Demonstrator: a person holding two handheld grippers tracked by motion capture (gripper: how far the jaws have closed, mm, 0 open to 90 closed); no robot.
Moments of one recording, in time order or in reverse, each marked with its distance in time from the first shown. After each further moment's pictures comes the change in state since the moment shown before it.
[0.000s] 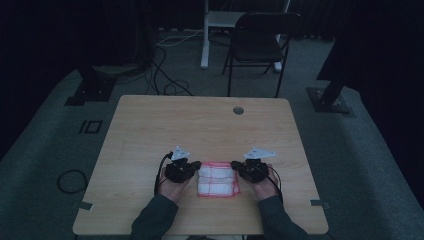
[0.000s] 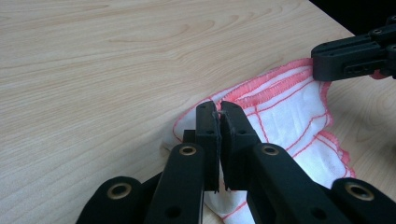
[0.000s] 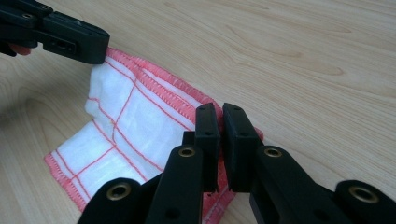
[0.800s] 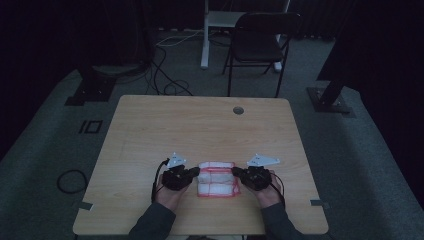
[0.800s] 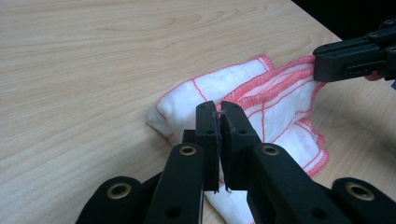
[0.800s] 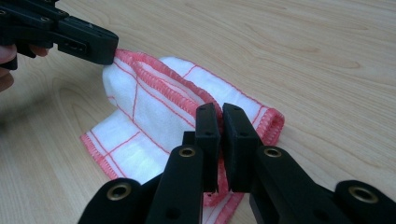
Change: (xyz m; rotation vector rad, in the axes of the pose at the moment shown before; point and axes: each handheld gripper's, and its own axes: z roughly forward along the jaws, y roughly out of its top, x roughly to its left) left arm -0.008 -0.018 -0.015 -0.023 -0.035 -0.016; right arm 0.011 -0.013 -0.016 -0.024 0.045 -0.009
